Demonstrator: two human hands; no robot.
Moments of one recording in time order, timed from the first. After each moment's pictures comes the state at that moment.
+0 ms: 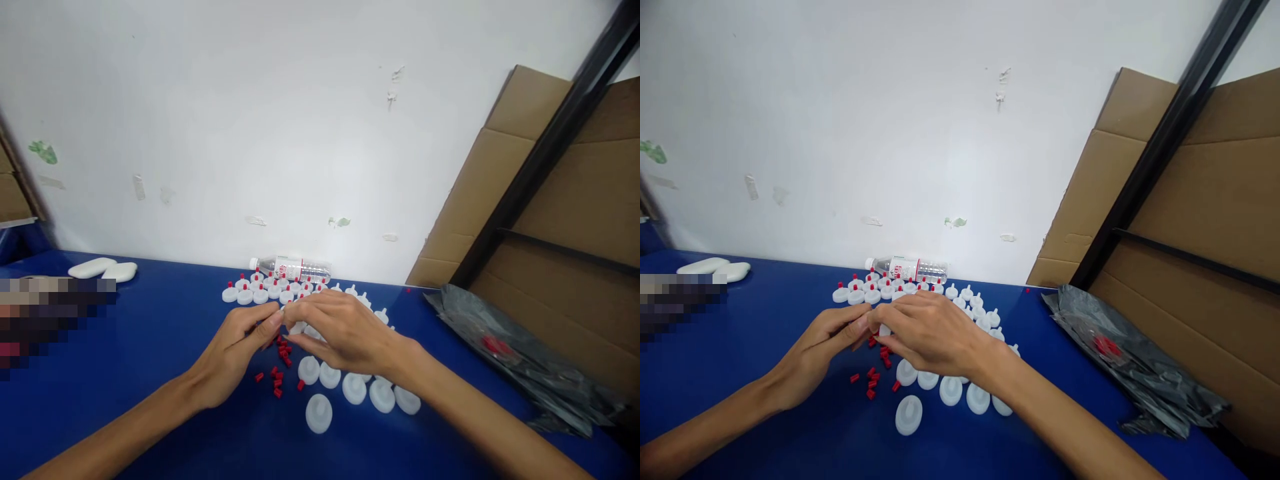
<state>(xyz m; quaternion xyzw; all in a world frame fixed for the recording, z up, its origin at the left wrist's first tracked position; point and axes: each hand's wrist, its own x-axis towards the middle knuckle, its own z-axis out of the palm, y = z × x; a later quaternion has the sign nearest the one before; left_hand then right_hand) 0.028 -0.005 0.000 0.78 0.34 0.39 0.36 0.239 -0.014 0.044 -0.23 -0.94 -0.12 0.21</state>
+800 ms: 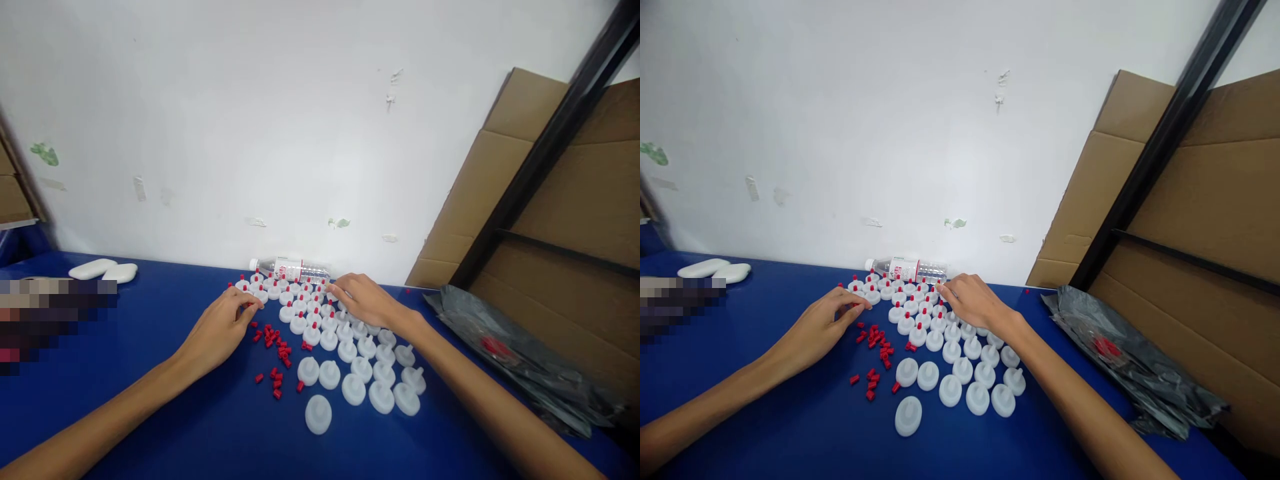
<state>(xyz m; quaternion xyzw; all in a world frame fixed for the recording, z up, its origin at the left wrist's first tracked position) -0.002 0.042 -0.022 0.77 0.54 0.31 0.15 0.301 0.049 0.028 -0.49 -0.86 -0.05 0.13</state>
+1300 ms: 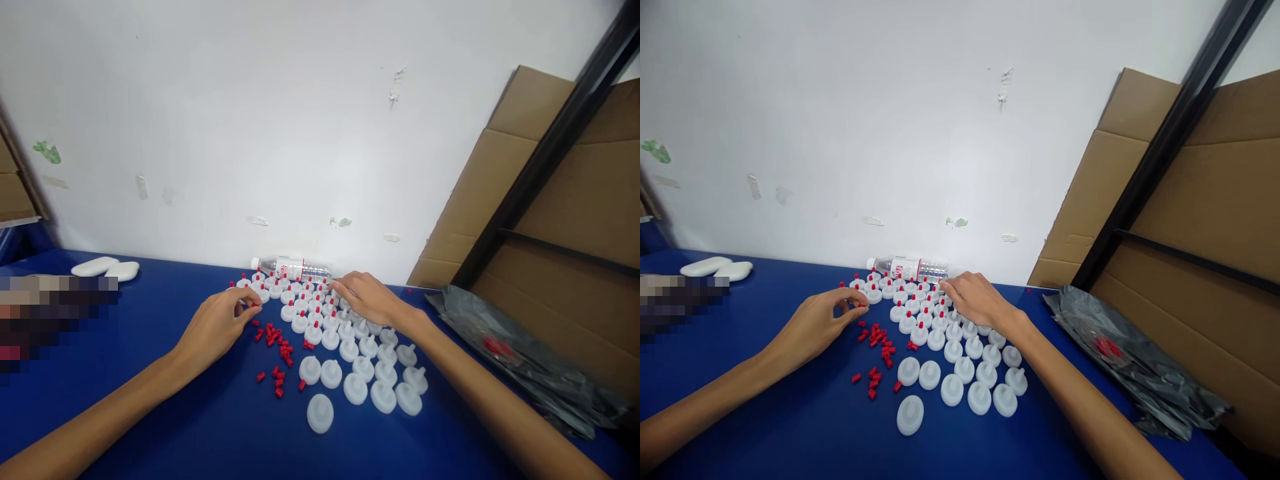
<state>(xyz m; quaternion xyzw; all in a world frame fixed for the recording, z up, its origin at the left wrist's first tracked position) -0.005 0.043 -0.016 0.77 0.56 0.30 0.13 0.304 0.051 0.029 -0.51 -0.86 -0.05 0.10</state>
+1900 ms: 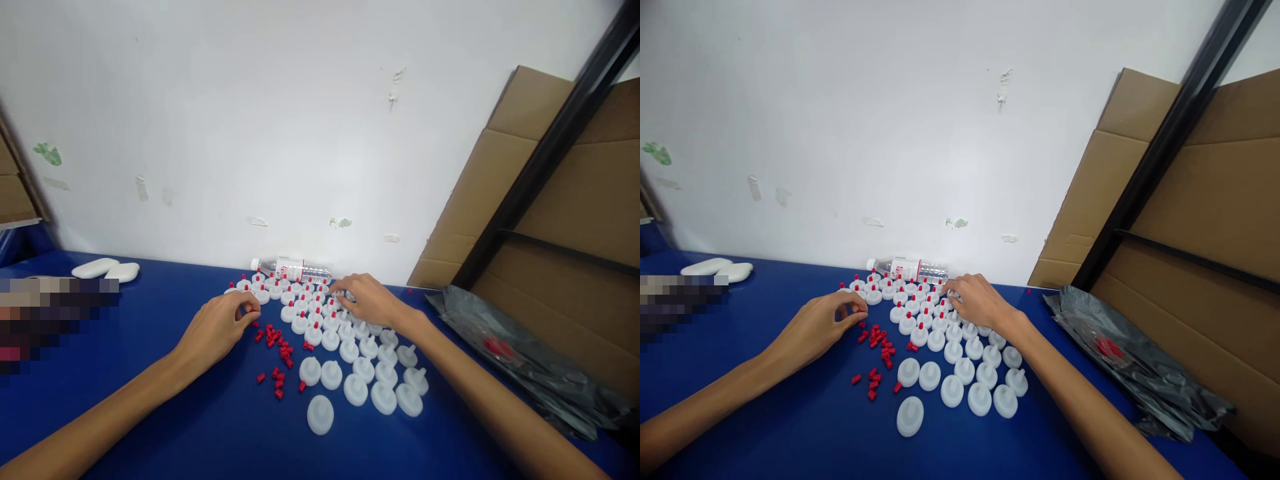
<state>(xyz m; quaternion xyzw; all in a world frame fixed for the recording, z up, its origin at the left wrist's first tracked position) -0.007 0.045 -0.019 0.78 0.56 0.26 0.11 0.310 0.057 0.022 -0.48 -0.87 -0.06 0.10</state>
